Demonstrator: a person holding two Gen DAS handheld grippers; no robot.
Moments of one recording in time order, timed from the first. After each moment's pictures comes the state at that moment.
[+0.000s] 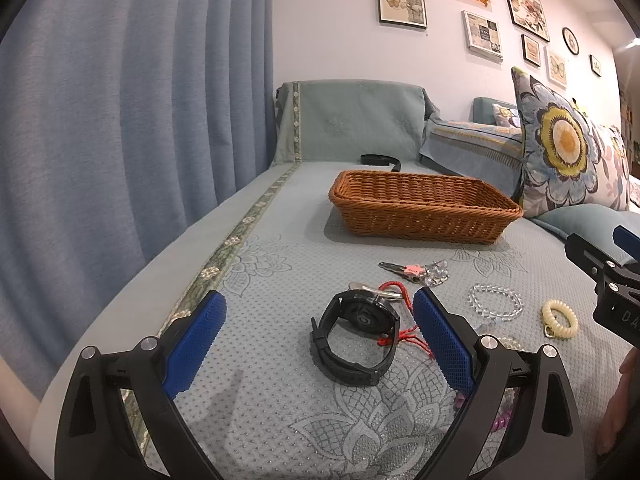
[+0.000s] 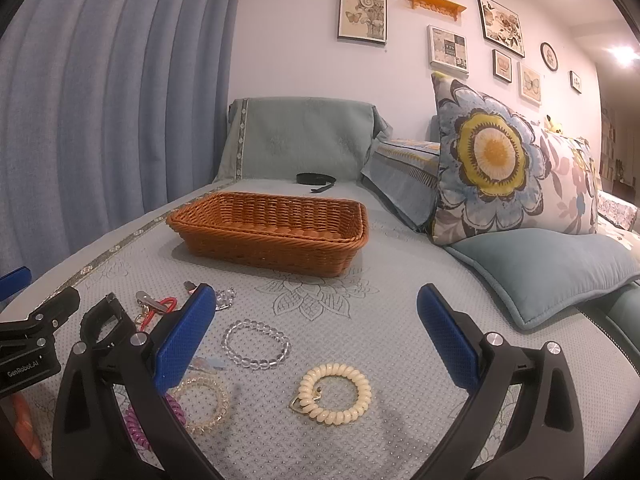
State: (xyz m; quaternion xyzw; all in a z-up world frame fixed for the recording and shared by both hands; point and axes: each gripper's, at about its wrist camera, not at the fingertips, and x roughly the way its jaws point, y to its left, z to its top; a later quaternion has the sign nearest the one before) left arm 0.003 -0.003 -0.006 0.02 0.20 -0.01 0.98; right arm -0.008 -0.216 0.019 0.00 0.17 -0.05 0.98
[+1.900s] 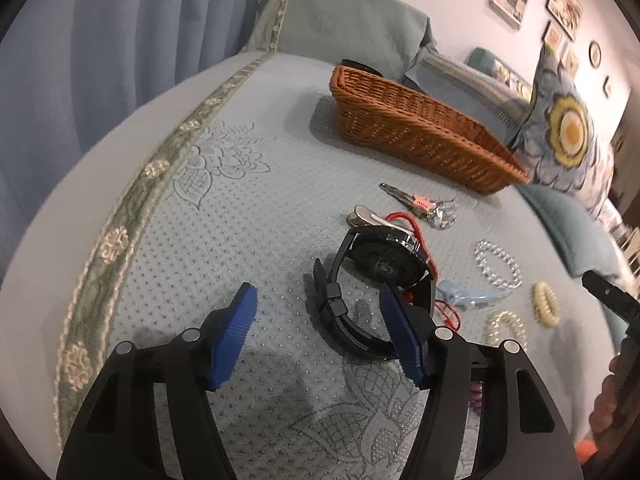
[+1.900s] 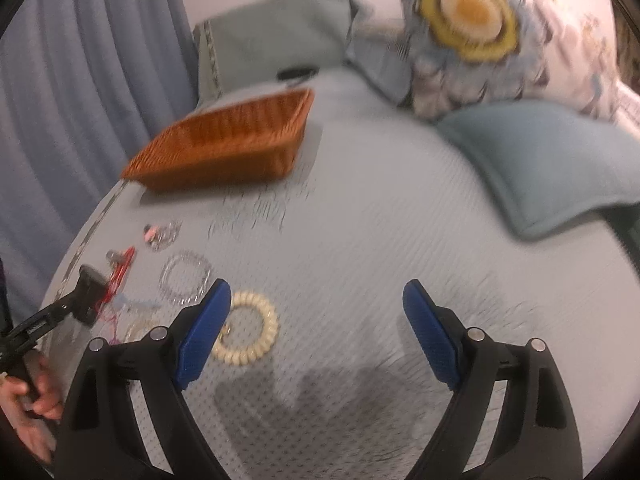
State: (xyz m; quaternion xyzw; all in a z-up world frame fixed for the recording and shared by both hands) left arm 0.070 0.031 -0.045 -0.08 0.40 -0.09 0.91; right arm 0.025 -0.318 -0.004 0.08 0.39 -0.02 0.92
